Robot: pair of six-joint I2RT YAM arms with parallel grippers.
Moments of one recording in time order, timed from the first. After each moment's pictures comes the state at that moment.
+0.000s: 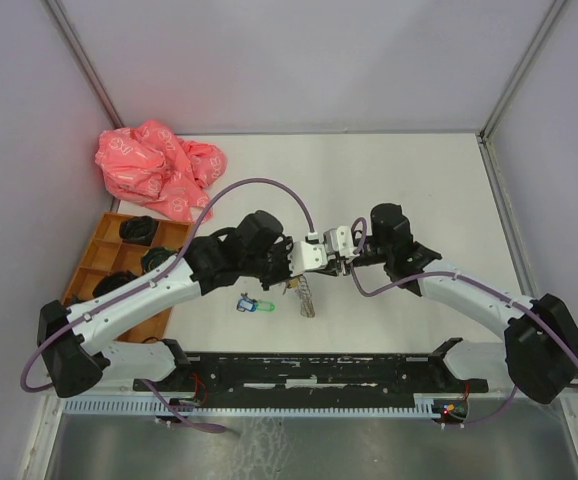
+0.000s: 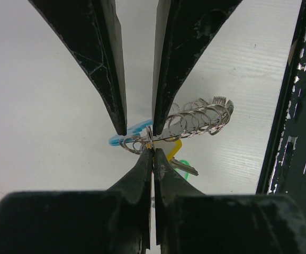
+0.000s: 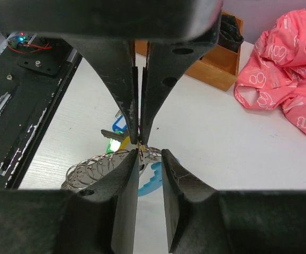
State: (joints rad) left arm -0.94 1.22 1.09 -0.65 0.18 0.51; right arm 0.63 1.26 0.70 0.26 -1.01 -0.56
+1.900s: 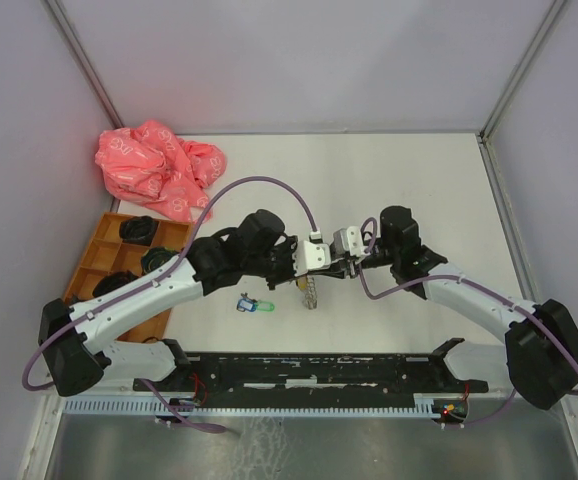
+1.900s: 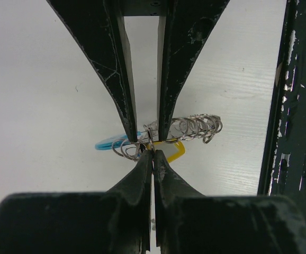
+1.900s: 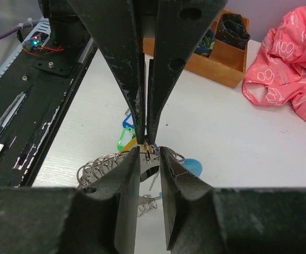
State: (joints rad) left arm -0.94 1.23 1.07 -0.57 0.25 0.51; right arm 0.57 1.23 0.64 0.31 -1.09 -0.50
